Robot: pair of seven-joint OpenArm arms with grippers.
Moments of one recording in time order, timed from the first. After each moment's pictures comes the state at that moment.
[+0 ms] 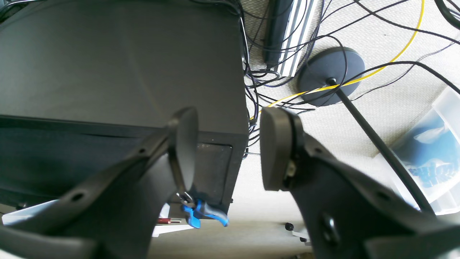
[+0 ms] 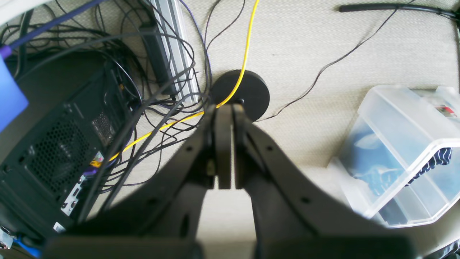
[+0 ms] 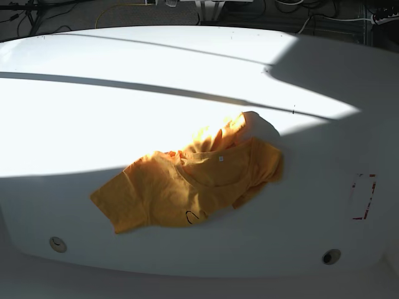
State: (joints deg) left arm 13.8 -3.9 6.0 3.5 -9.8 -4.4 -6.1; right arm -12.3 -0.2 -5.8 4.4 10.9 -0.9 7.6
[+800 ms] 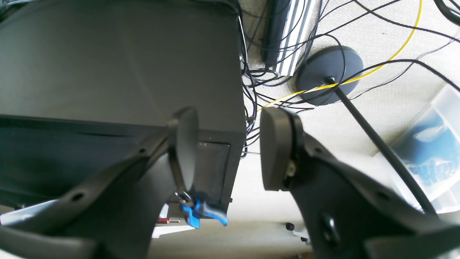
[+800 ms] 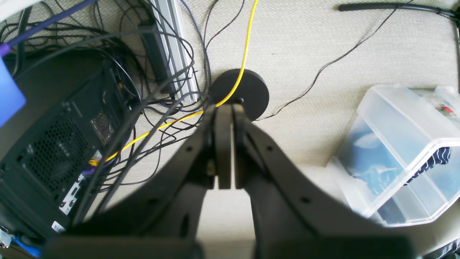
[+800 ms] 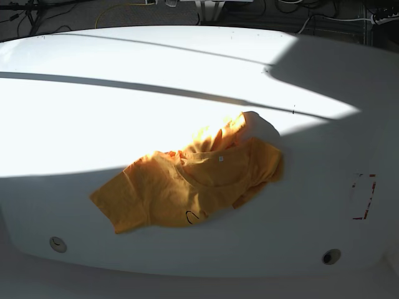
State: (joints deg) left arm 14.4 -3.8 5.9 3.3 -9.3 -4.3 -6.7; right arm -12.4 -0.2 -5.8 4.0 10.7 -0.9 7.6
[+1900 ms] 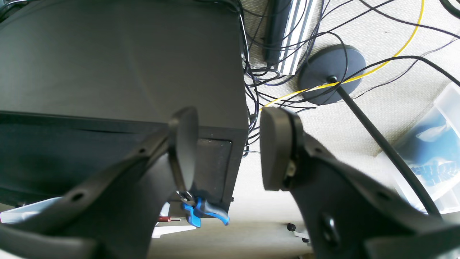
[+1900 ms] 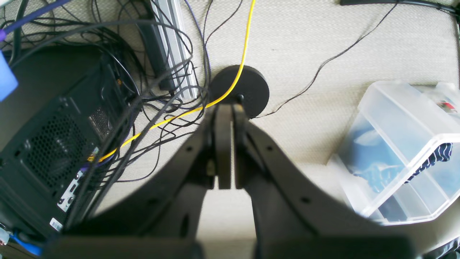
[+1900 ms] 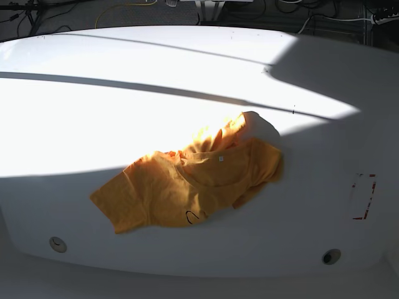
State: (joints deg) left arm 14.5 -3.8 6.1 2.9 -9.1 -4.2 -7.6; right arm -13.3 -0.3 -5.7 3.9 10.7 -0.9 8.5
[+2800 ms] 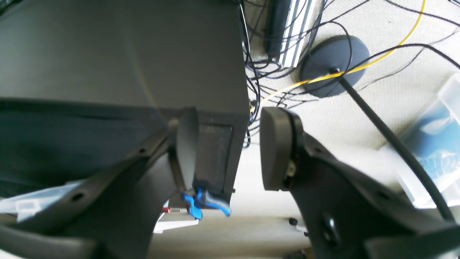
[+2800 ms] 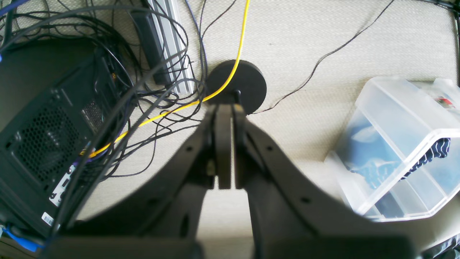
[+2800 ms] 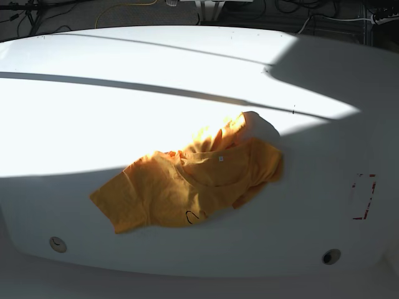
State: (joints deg) left arm 16.4 -3.8 6.3 3.6 -8.9 -4.2 -7.9; right arm -15.3 0.1 -5.7 5.6 10.4 -1.0 8.7
